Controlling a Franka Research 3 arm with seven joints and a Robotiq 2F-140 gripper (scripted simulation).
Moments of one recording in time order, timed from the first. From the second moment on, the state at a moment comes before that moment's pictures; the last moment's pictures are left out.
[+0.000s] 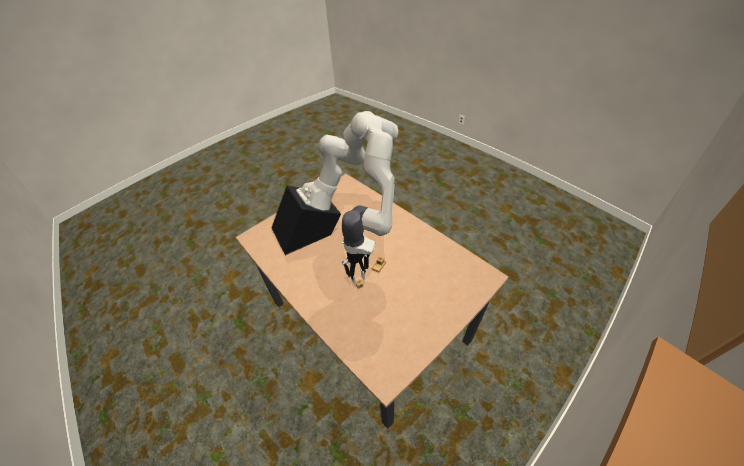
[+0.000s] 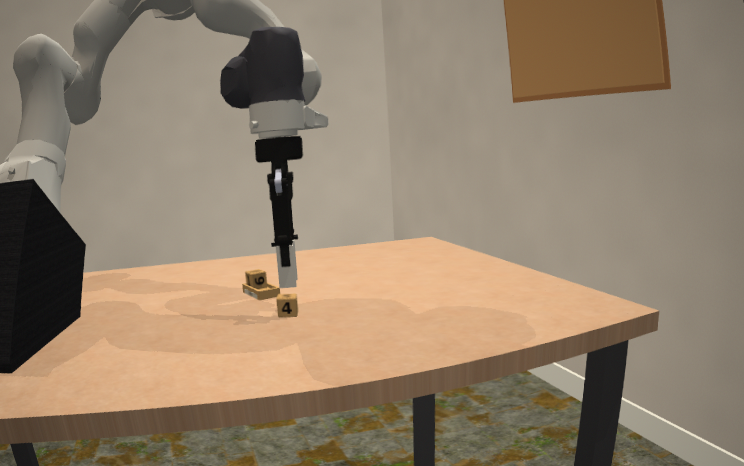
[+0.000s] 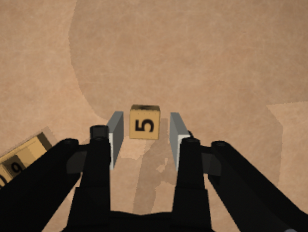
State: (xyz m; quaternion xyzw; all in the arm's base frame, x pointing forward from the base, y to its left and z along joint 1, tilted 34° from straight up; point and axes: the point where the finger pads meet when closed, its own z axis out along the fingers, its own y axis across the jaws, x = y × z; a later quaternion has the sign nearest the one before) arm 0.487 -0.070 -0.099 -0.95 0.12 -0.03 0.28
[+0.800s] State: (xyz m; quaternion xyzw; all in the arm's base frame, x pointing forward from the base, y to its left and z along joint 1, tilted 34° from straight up) arm 0.480 -0.096 -0.057 -0.95 0.12 -0.03 0.29
